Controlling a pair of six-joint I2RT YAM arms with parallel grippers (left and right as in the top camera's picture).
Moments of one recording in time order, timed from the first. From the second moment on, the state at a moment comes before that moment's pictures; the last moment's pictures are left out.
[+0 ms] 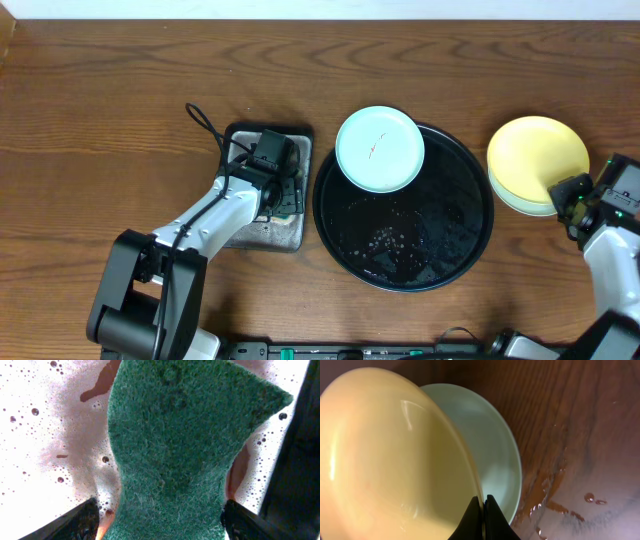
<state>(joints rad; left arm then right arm) -0.36 1.67 0.90 -0.56 -0.03 -0.44 -0.49 1.39 0.74 -0.35 -0.04 0.70</state>
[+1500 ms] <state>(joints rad) -0.36 1.67 0.90 -0.56 -0.03 -0.44 0.06 1.88 1.20 -0.36 -0.47 -0.02</state>
